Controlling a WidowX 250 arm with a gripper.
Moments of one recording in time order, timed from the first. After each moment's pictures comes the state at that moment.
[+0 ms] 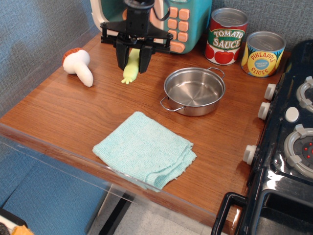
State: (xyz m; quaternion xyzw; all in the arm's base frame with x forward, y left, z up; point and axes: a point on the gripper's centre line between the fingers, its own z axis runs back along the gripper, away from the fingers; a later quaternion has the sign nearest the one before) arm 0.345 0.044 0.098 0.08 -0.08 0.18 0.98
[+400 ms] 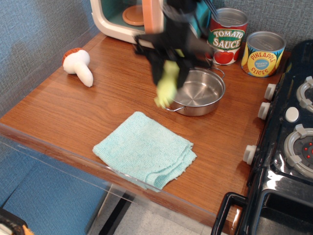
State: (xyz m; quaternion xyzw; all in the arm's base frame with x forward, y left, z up) arm 0.308 -0.046 0.090 0.05 -0.08 0.09 0.99
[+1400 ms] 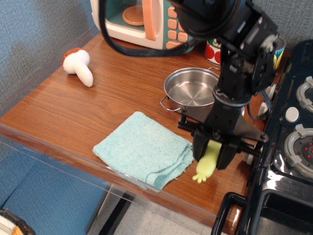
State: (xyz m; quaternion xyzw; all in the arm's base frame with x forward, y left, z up) arm 0.271 -0.106 0.034 0.03 -0.01 0.03 1.00
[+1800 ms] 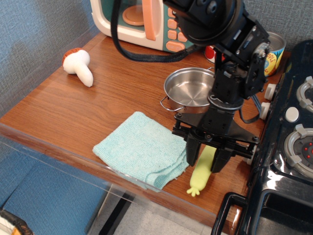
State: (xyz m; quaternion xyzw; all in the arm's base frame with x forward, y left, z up) arm 0.273 -0.095 0.025 0.03 0.01 0.07 1.00
